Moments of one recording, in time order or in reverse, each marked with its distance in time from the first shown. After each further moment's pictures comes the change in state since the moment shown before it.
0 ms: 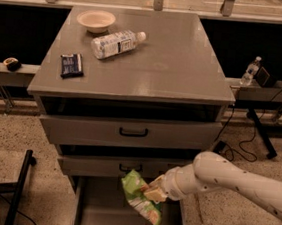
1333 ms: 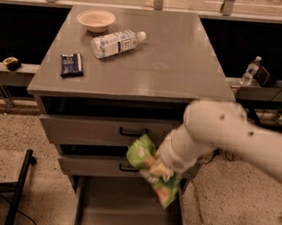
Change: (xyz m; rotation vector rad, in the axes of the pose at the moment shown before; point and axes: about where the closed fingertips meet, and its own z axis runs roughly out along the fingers) arm -0.100 0.024 -0.127 0.104 0.296 -0.325
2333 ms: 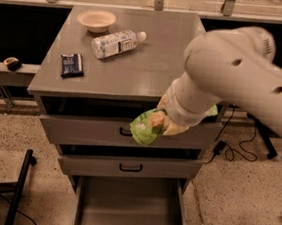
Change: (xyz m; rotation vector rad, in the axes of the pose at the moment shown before) arm -0.048 -0.051 -0.135 0.209 0.166 -0.405
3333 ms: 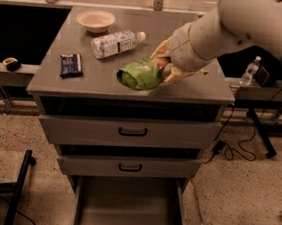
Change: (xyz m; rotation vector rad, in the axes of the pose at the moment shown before) arm -0.021 -0.132 -0.052 0.280 -0.251 -0.234
